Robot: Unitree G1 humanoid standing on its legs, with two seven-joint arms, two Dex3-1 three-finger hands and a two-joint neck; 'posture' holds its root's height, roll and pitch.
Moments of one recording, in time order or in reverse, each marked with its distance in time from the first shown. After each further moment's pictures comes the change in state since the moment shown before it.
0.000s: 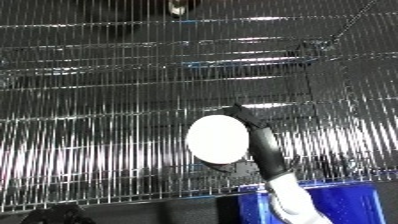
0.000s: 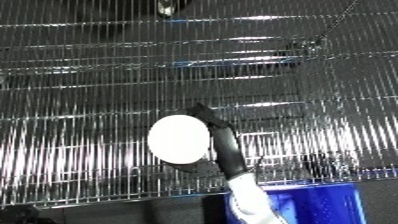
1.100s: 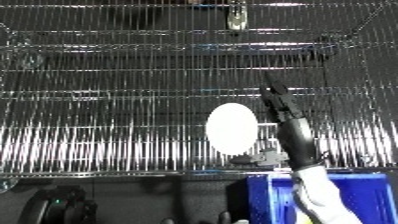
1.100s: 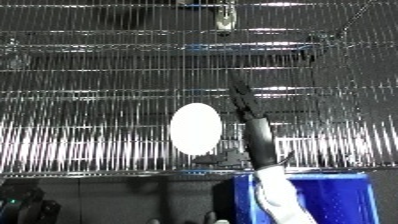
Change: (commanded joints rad) left arm 0.021 0.045 0.002 -0.031 -0.026 0.038 0.006; right arm -0.011 -0.072 -0.009 0.058 0.035 0.015 -0.008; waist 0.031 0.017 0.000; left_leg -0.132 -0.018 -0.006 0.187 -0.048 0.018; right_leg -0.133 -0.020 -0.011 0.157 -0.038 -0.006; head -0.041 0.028
